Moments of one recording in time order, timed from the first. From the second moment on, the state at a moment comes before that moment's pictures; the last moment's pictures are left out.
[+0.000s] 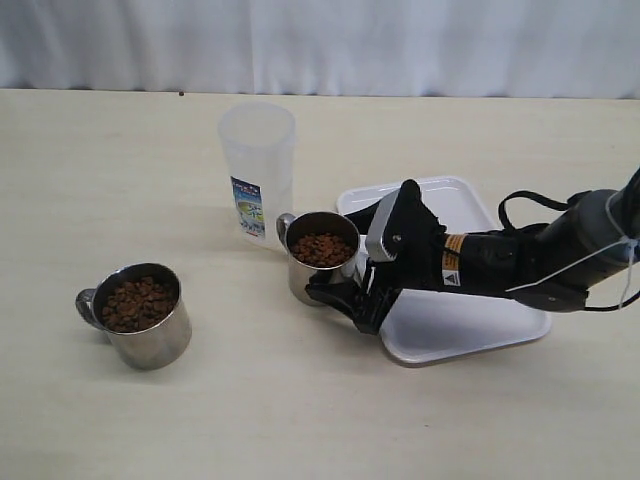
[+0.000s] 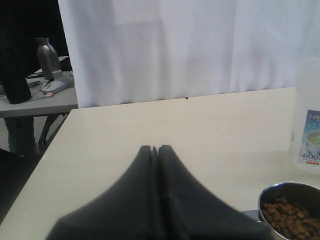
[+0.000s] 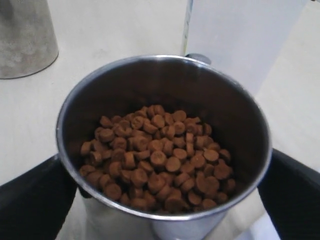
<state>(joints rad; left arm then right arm) -0.02 0.00 0.00 -0.06 0.21 0.18 0.29 2.13 -0.78 -0.95 -0.93 0.12</state>
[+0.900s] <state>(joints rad) -0.02 0.00 0.00 -0.06 0.21 0.18 0.29 2.20 -0.82 -0.92 -1.03 0.12</state>
